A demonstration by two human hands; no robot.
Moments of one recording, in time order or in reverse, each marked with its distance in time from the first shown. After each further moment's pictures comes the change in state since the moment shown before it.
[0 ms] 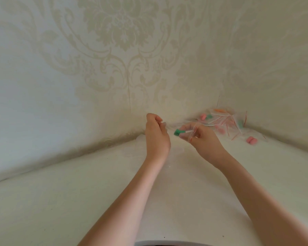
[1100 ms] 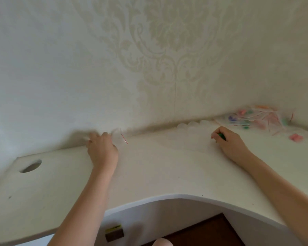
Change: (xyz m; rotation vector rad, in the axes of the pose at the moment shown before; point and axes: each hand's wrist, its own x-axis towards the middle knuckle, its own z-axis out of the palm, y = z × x) left_hand -0.034 -0.054 -0.250 1.084 0.184 -0.355; right_hand -0.016 0.024 0.027 -0.327 -0.074 -0.011
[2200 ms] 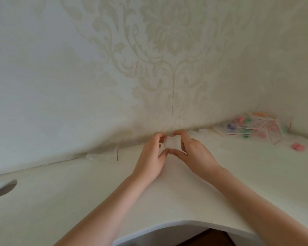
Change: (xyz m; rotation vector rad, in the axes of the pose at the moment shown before) left_hand -0.034 0.095 0.038 -0.761 -0.280 0.614; right_hand -0.002 -0.083 0.057 -0.203 -0.057 -0.354
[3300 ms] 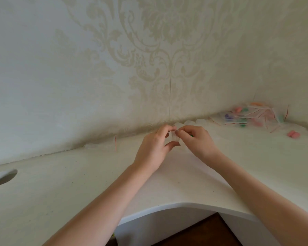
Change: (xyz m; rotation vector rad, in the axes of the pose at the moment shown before) left_hand -0.008 0.024 -0.003 0.060 -0.014 0.116; right_hand -0.010 -0.007 -0.012 0.460 0.060 0.360
